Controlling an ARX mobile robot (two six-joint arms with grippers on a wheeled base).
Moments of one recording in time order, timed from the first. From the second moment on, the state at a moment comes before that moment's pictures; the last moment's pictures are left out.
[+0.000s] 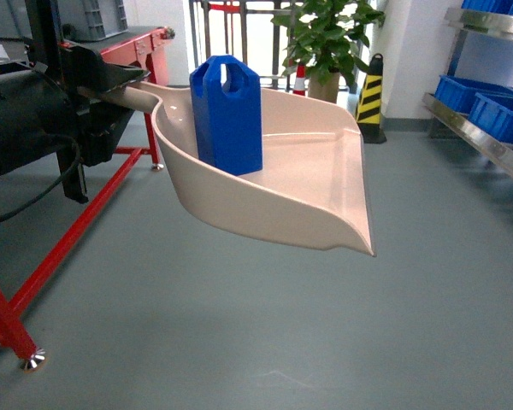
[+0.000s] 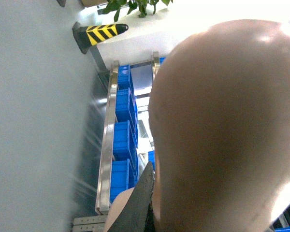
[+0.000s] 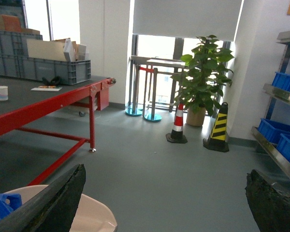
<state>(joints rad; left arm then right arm) -0.16 1.88 0.79 1.13 0.23 -1.38 0.27 1.10 0.67 0.59 0.12 -0.06</state>
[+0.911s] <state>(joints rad) -0.16 1.88 0.79 1.13 0.23 -1.38 0.27 1.10 0.67 0.59 0.12 -0.06</state>
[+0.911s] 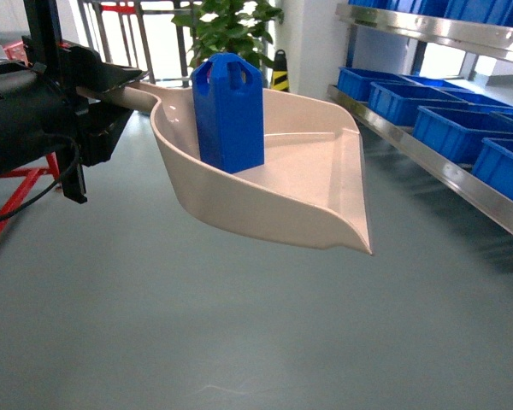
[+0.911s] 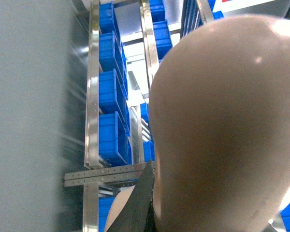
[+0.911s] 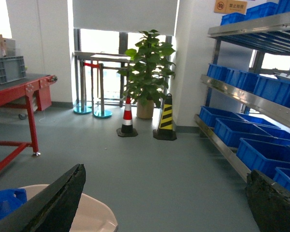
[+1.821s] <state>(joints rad) -0.16 1.88 0.79 1.13 0.23 -1.38 0.27 1.10 0.67 0.59 0.12 -0.06</state>
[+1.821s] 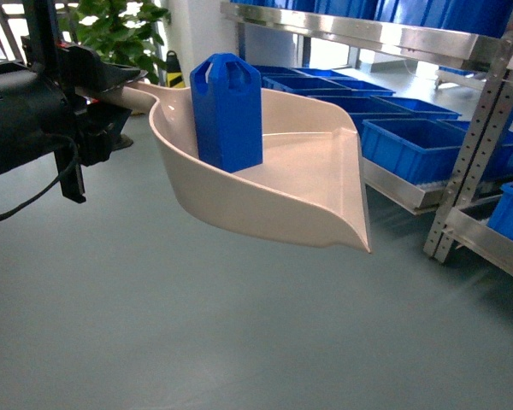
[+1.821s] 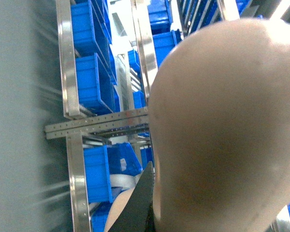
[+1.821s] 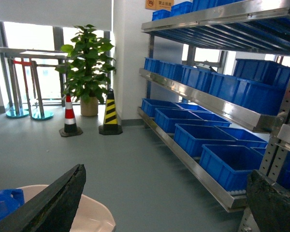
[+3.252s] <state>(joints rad) -0.17 1.88 0.79 1.13 0.23 -1.38 0.27 1.10 0.67 0.59 0.12 -0.06</state>
